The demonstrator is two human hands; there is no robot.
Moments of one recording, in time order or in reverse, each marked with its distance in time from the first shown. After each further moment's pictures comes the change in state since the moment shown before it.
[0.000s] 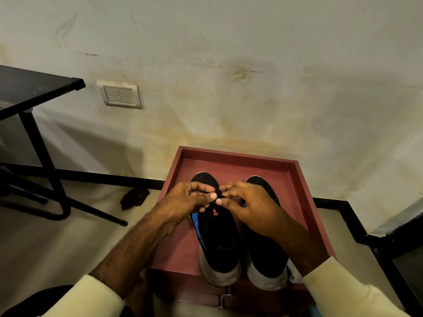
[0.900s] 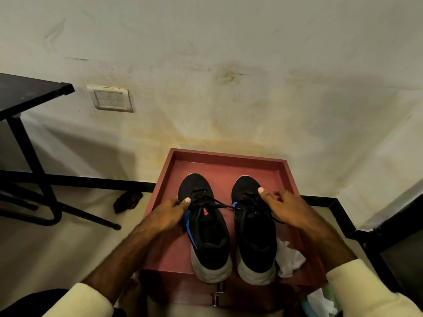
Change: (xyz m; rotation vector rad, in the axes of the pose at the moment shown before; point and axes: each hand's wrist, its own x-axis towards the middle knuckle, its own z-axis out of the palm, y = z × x) left_hand 0.005 -0.039 -0.016 0.588 0.193 -0.154; right_hand -0.041 0.055 -0.056 -0.119 0.022 0.713
